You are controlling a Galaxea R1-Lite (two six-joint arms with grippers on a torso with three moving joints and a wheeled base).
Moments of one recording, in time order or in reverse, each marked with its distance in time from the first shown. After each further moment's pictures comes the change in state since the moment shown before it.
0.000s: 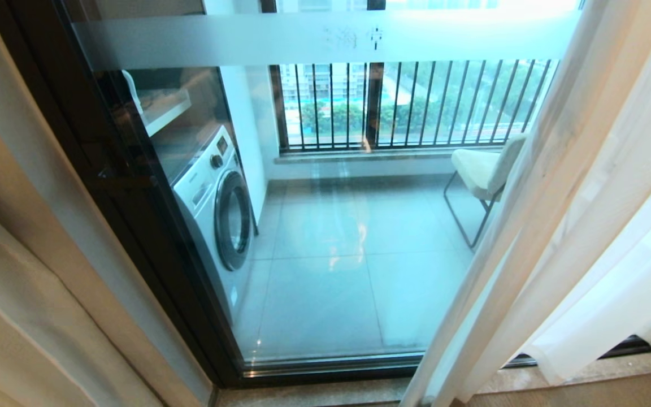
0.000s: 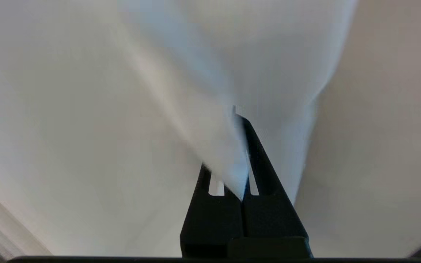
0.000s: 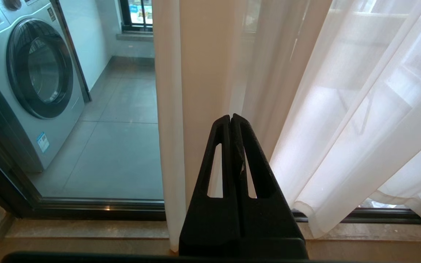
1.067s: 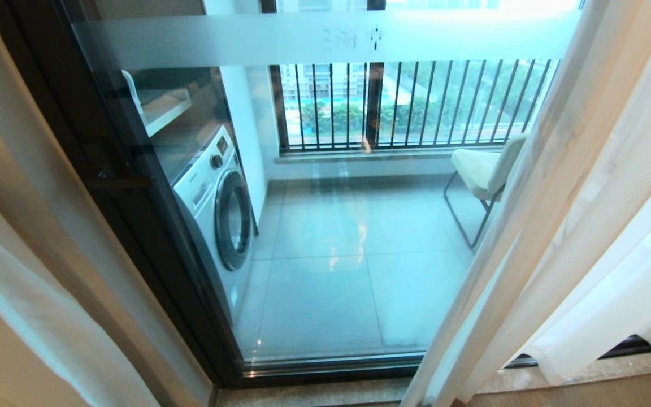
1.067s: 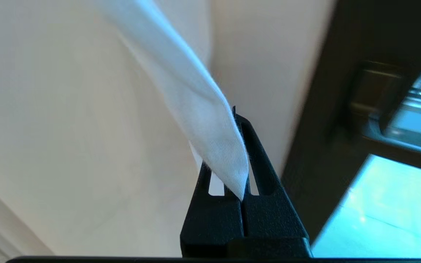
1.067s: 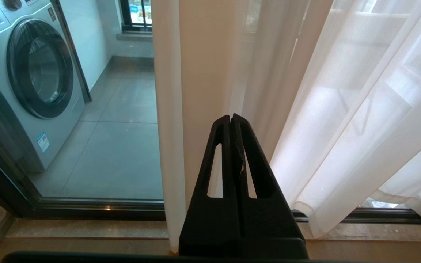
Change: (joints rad) left arm -0.154 -0.299 0.300 0.007 0.001 0.000; right arm 0.000 0.000 0.000 0.000 0.000 0.000
